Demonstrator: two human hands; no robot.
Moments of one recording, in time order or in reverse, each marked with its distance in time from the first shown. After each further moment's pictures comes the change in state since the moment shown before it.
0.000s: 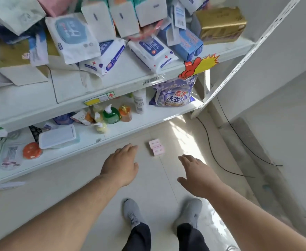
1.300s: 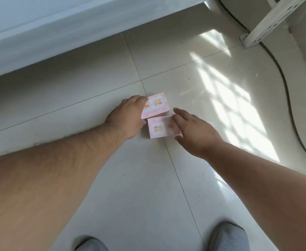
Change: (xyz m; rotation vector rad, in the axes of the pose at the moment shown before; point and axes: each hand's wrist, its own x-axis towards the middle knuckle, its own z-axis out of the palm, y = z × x) left_hand 0.471 -0.093 0.438 -0.033 0.068 0.045; right_hand 0.514 0.187 0.346 -0.074 0.166 -0.197
